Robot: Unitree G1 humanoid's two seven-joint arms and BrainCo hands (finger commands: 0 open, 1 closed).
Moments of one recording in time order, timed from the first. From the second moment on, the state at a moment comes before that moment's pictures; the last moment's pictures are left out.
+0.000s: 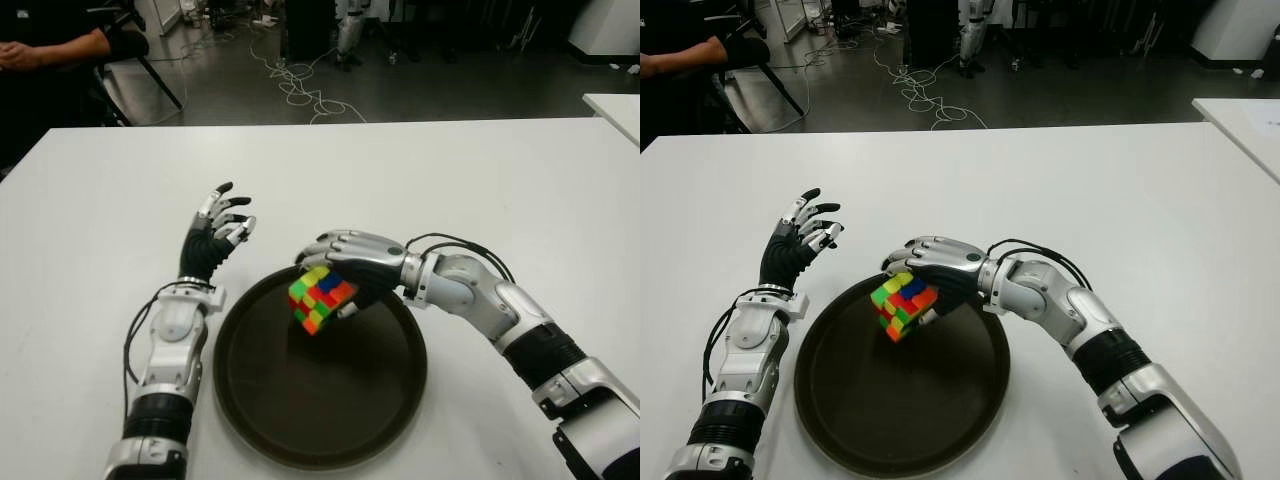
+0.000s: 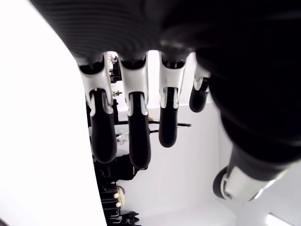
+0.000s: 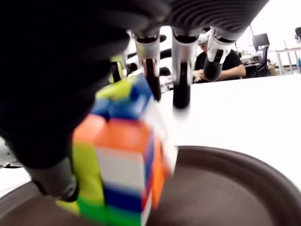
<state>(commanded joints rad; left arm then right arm) -0.28 0.06 0.09 0.49 -0.03 -0.37 -0.10 -0.57 -0.33 0.50 0.42 -0.61 -0.64 0.31</state>
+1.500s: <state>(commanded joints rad) -0.28 0.06 0.10 0.49 -0.03 -0.37 -0.09 -0.60 -0.36 0.48 0.44 -0.62 -0.66 0.27</state>
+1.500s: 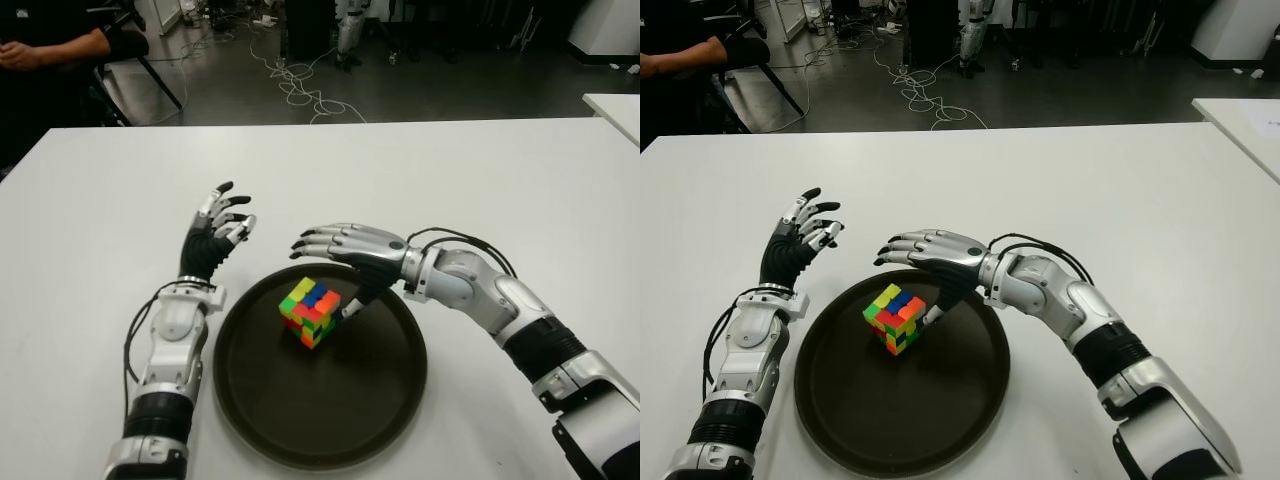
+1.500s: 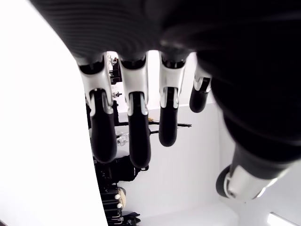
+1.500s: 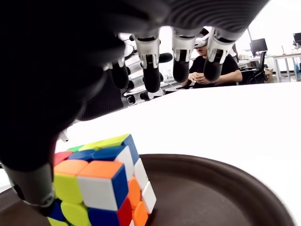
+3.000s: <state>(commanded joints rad) -0.30 0.08 0.11 0.51 -0.05 -0.37 -0.11 -0.40 0.06 -0.13 0.33 0.16 0.01 -0.12</state>
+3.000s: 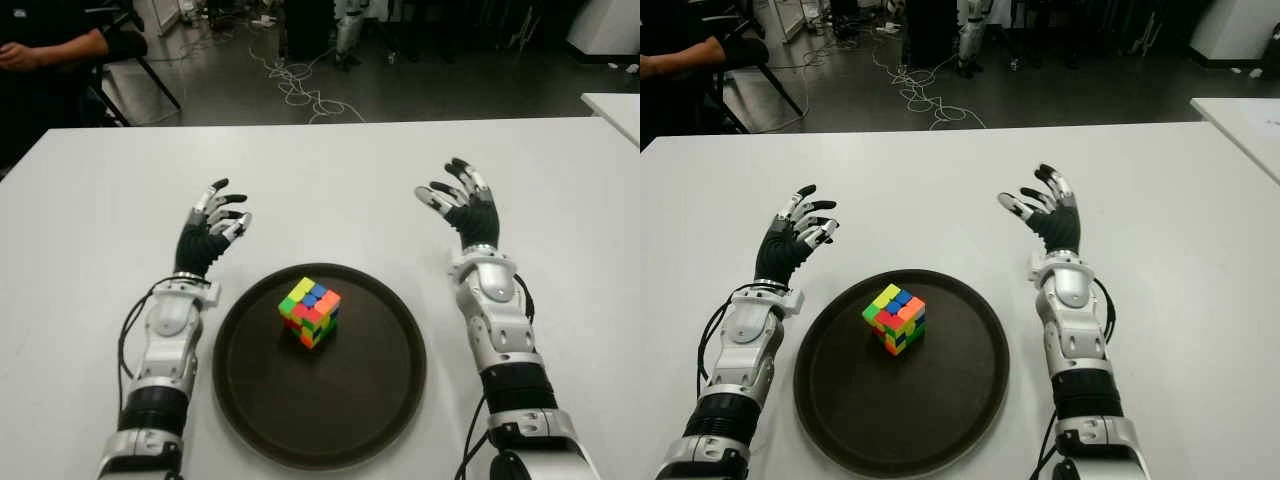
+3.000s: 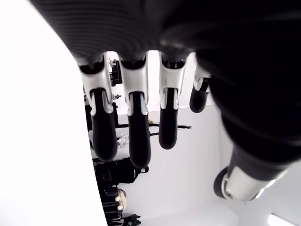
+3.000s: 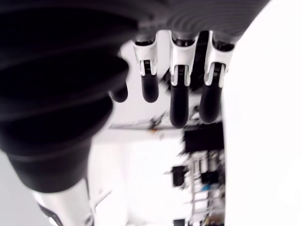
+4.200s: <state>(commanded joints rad) -0.29 0.08 0.11 0.49 -0.08 -0.37 -0.11 -0.35 0.08 -0.08 0.39 0.03 -0.25 -0.12</state>
